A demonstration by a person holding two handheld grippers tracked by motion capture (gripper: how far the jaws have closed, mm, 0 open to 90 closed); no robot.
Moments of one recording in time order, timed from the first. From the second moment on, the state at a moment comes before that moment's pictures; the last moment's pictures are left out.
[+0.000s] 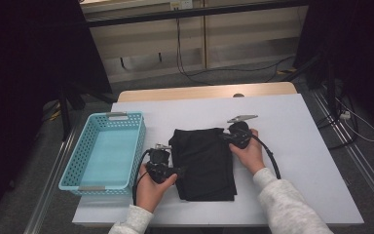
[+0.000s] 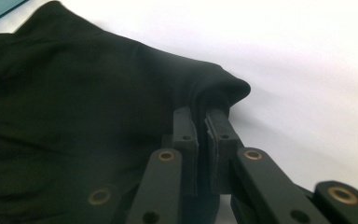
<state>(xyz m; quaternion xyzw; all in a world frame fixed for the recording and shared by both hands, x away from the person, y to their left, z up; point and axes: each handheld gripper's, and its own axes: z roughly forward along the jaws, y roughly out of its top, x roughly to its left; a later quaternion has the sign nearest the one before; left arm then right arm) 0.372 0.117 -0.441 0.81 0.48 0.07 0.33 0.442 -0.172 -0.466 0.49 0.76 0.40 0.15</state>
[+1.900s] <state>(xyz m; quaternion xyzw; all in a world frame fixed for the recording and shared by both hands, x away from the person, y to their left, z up) 0.354 0.085 -0.443 0.86 0.41 -0.03 0.31 0.369 -0.245 -0.445 0.52 0.71 0.42 0.25</state>
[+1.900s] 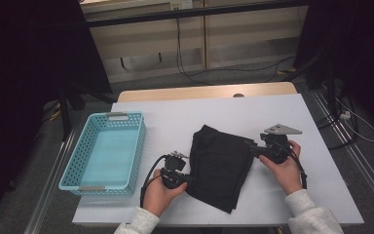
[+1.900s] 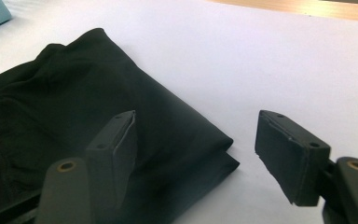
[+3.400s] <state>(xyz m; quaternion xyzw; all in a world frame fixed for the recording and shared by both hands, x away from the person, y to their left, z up) 0.383 0.083 -0.427 0.85 0.41 0.04 0.34 0.332 -0.245 -0.453 0.51 0.73 0.41 0.22</state>
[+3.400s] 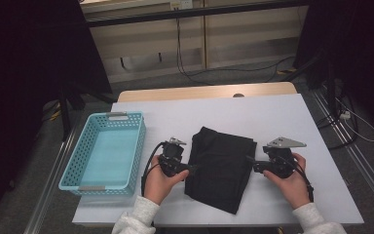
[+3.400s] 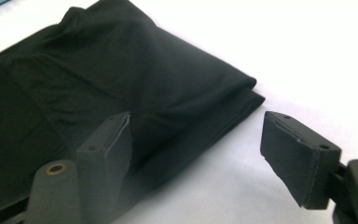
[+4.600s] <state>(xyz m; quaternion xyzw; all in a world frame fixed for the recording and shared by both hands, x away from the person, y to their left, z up) 0.378 0.096 -0.429 0.84 0.42 0.04 0.33 0.359 -0.241 -0.454 0.51 0.73 0.40 0.21</state>
